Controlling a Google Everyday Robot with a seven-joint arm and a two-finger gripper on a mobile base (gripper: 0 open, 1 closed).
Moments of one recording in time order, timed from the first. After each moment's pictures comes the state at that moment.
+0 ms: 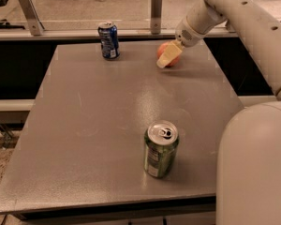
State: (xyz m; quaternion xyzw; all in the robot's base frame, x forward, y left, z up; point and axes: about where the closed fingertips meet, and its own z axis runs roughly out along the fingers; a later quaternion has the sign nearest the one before) arm 0.749 -0.117 0.857 -0.46 0.84 0.10 0.26
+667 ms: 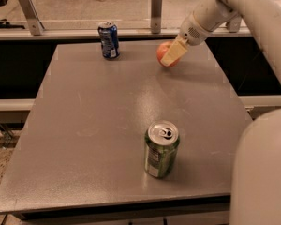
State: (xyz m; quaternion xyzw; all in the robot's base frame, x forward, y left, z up) arm 0.720 -0.121 0.879 -0.50 0.81 0.12 0.27
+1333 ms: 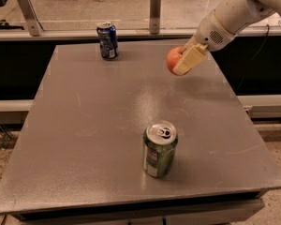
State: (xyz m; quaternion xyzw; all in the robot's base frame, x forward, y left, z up) arm 0.640 -0.133 0.904 -0.55 0.78 0.13 0.26
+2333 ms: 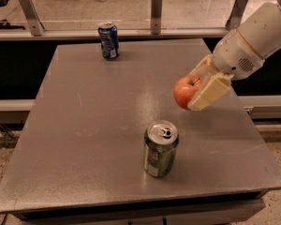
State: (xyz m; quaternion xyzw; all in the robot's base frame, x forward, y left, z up) arm 0.505 -0.137 0.902 -0.64 0.71 0.19 0.22
